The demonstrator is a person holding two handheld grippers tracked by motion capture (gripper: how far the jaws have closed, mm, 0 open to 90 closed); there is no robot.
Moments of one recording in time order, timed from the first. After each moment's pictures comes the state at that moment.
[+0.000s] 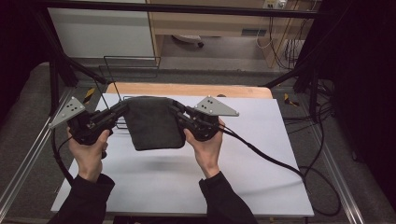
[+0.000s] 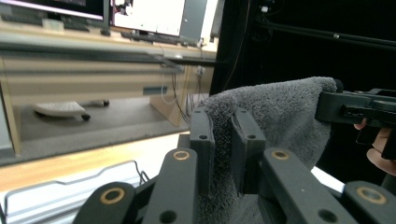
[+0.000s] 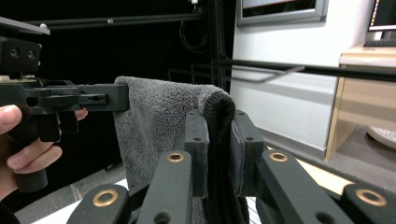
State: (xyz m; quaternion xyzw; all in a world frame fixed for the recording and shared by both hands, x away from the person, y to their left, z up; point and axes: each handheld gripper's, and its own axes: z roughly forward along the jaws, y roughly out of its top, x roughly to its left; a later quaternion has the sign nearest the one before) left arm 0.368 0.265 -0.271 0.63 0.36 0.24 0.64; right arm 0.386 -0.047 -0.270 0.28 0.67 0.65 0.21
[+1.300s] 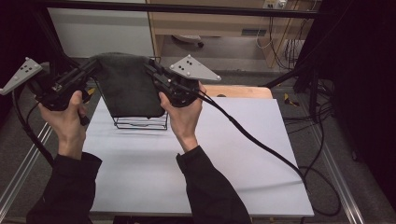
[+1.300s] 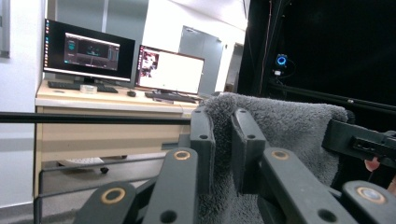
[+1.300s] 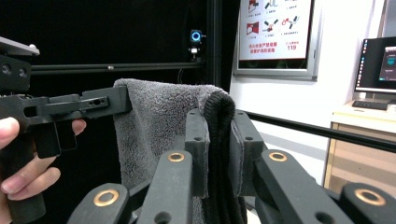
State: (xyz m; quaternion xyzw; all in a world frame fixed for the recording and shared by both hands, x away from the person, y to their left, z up) left arm 0.391 0.299 -0.192 0.55 0.35 0.30 0.69; right arm 0.412 0.003 -0.188 0.24 0.63 0.69 0.26
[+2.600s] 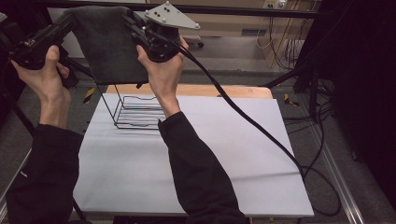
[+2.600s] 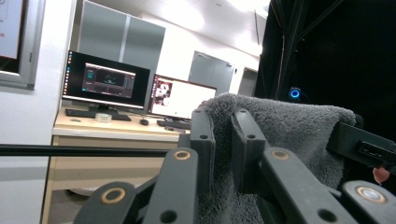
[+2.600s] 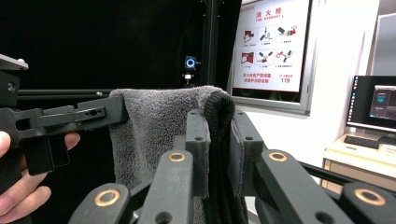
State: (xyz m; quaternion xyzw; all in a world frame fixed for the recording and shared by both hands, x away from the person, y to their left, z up) left arm 0.434 0.326 -0.125 0.51 0.36 0.32 0.71; right arm 0.457 0.043 -0.112 0.22 0.61 0.70 0.30
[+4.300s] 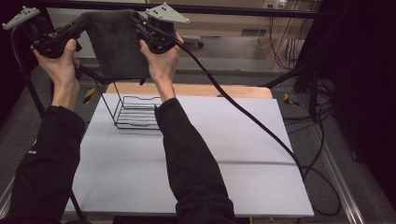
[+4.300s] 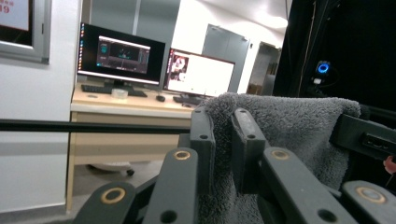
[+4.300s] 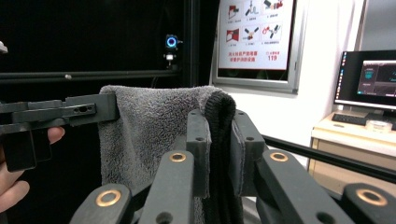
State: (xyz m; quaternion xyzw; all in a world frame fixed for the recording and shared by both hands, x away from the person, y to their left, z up) left arm 0.506 0.335 -0.152 0.55 0.40 0.31 0.67; right arm 0.531 0.058 -0.144 0.26 0.62 0.68 0.29
